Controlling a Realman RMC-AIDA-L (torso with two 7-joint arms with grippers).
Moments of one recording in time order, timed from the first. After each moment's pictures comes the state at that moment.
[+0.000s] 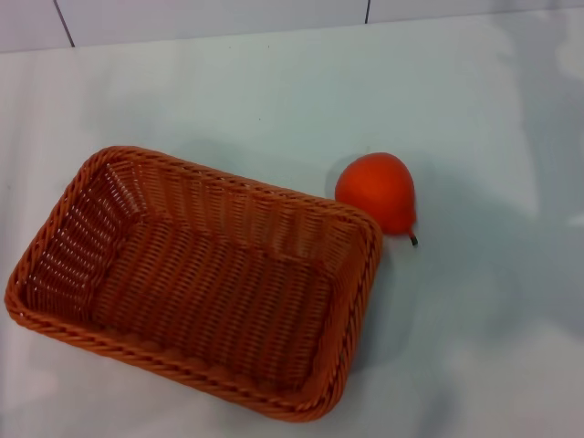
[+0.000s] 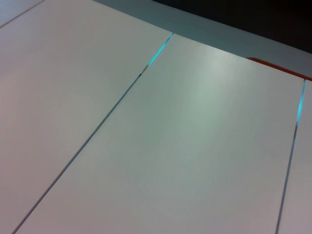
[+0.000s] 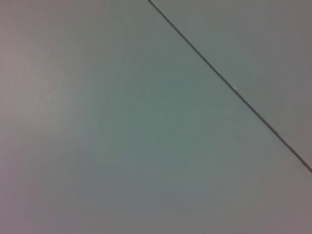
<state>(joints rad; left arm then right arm) -0.40 -2.16 -0.42 0.01 1.42 1.88 -0.66 0.63 2.09 -0.35 -0.07 -0.64 -1.20 -2.36</state>
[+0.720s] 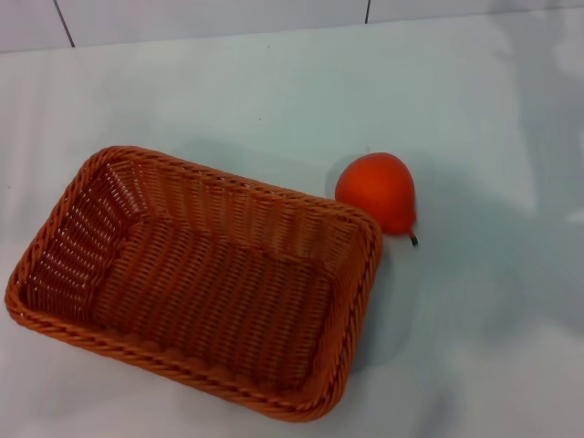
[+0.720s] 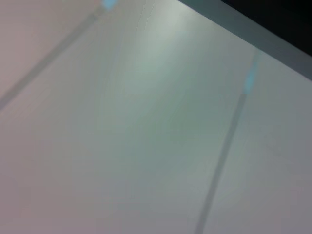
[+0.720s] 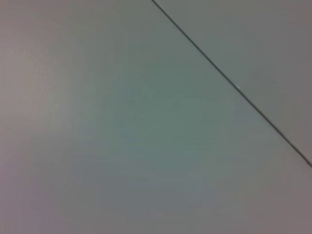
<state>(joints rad) -0.41 -2.09 -0.21 0.19 1.42 1.82 -0.93 0.64 2.09 -0.35 -0.07 -0.64 -1.19 -2.36</state>
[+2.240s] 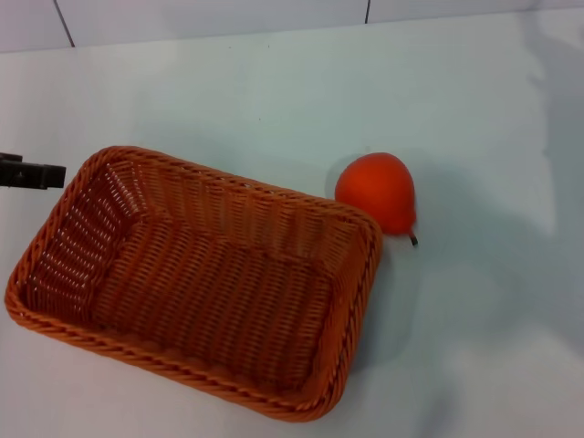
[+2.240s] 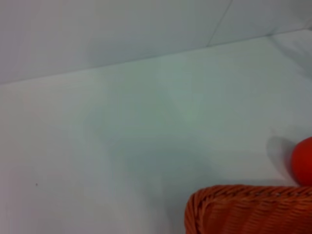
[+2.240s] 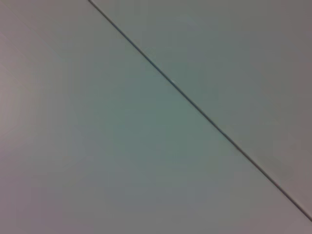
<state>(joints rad) -0.55 -2.08 0.63 1.37 2.49 1.76 -2.27 0.59 2.09 -0.30 -0.05 -0.64 -1.15 -2.31</state>
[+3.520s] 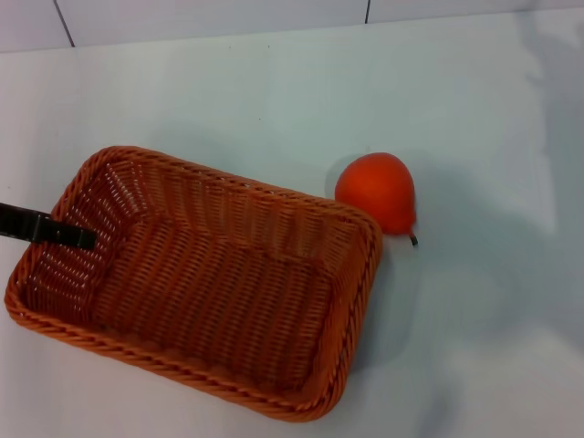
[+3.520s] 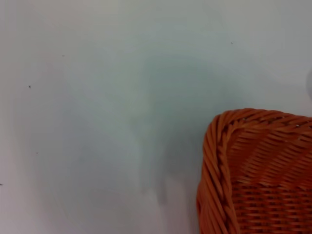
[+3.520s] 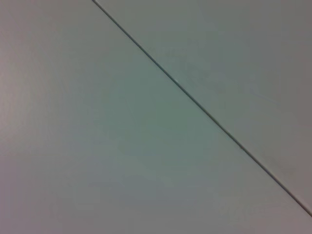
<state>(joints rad) -0.59 -2.16 0.71 1.29 2.72 1.71 -2.37 0.59 2.09 -0.31 -0.05 -0.64 -1.16 -2.31</state>
